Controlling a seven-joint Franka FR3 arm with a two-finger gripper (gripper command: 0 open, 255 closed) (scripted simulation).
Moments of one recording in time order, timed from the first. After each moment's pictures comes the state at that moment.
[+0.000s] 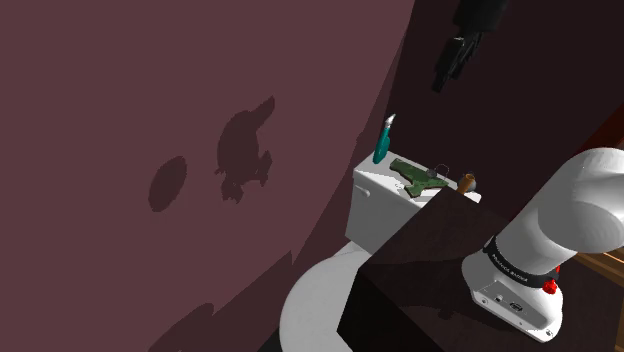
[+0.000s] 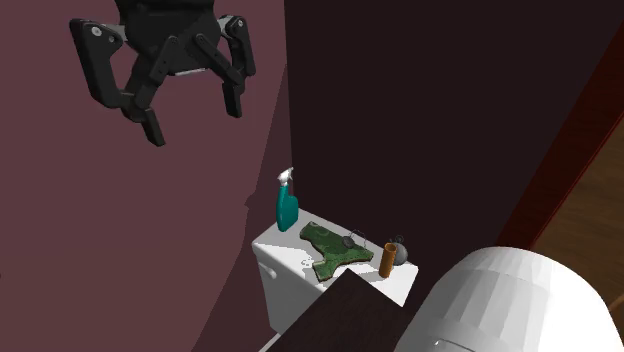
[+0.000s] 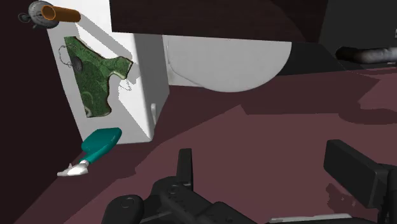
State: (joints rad) arm -0.02 -0.83 0.02 -2.42 -0.01 1.65 -0.11
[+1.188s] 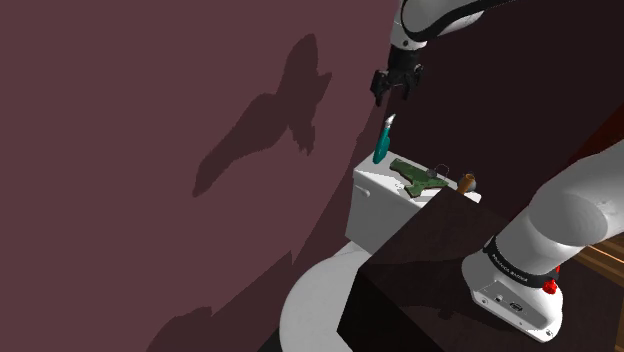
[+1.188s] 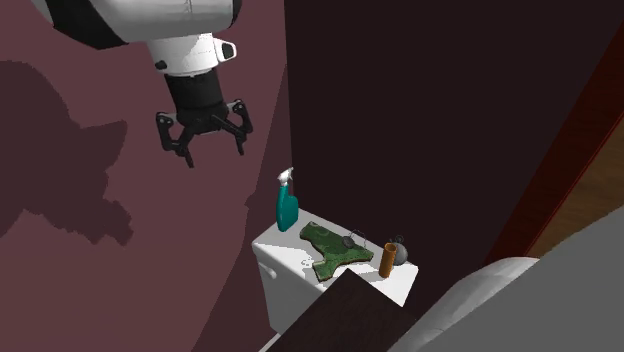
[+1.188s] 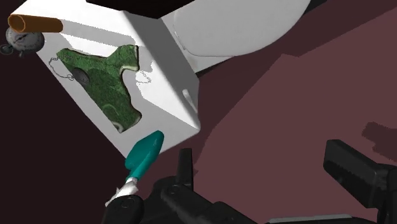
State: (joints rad) arm -0.19 -0.28 0.05 -2.32 -0.06 2.08 0.26
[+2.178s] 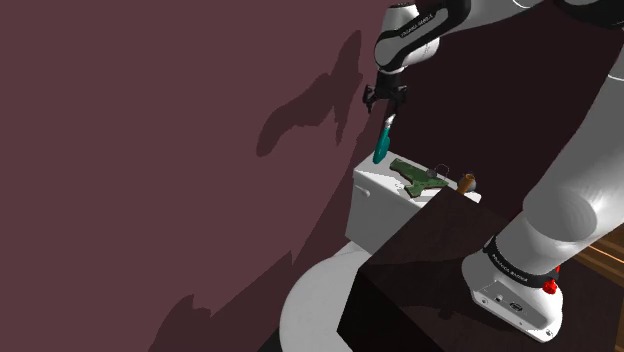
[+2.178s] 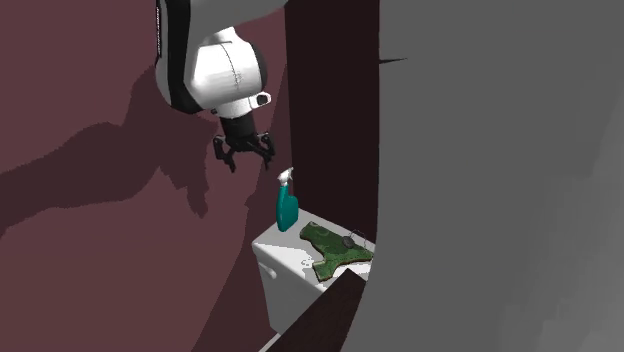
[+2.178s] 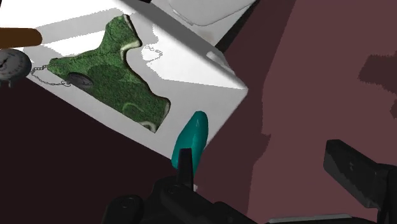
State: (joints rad) arm -0.29 0.23 -0.03 -2.03 -0.12 2.27 0.57
